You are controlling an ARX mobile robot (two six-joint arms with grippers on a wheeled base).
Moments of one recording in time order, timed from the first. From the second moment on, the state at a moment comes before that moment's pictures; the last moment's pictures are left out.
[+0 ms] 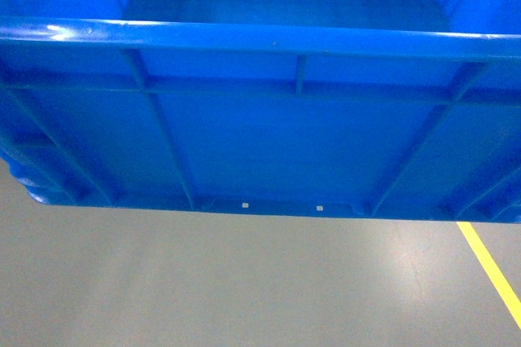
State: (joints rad) left arm -0.25 1.18 0.66 0.45 -0.24 0.00; right arm 0.22 1.18 0.65 0.34 0.23 0.09
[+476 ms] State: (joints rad) left arm -0.25 1.18 0.66 0.45 -0.23 0.00; right arm 0.22 1.18 0.65 0.33 0.23 0.09
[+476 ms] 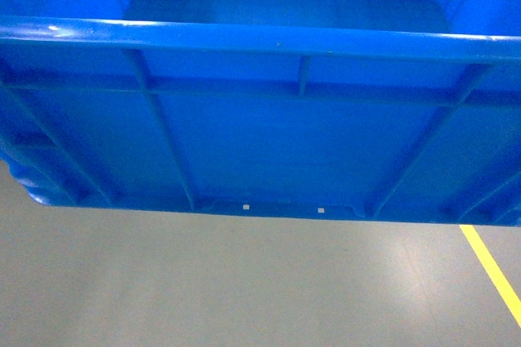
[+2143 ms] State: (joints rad) left arm -0.25 1.18 0.66 0.45 -0.23 0.00; right arm 0.22 1.18 0.65 0.34 0.23 0.09
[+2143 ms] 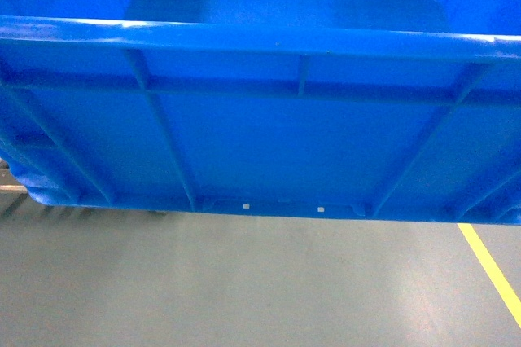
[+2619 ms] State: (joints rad) left arm -0.25 1.18 0.66 0.45 -0.23 0.00; right arm 0.22 1.18 0.65 0.34 0.23 0.09
